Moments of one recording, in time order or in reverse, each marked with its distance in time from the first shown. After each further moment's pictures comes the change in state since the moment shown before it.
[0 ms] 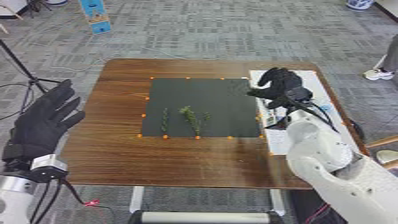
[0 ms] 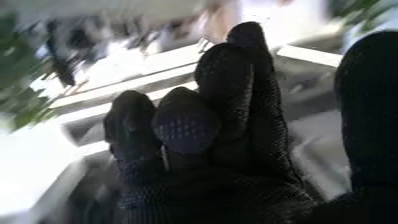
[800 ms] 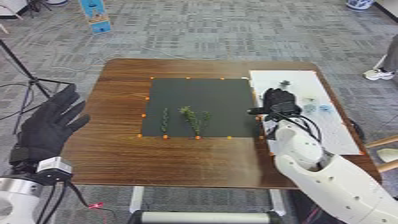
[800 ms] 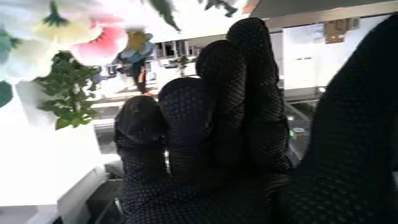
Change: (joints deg) left arm -0.2 -1.1 1.8 0.3 -0.1 0.0 0.0; right arm 7.3 -4.2 -11.7 17.7 -3.4 0.3 4.4
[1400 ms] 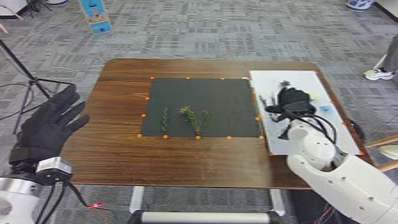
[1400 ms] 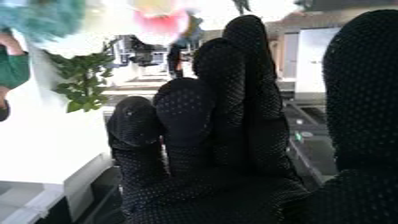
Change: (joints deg) left arm 0.0 0.5 -0.2 0.4 -0.1 -0.3 -0.1; right arm -0.2 4.4 0.2 0.4 -0.7 -0.6 1.9
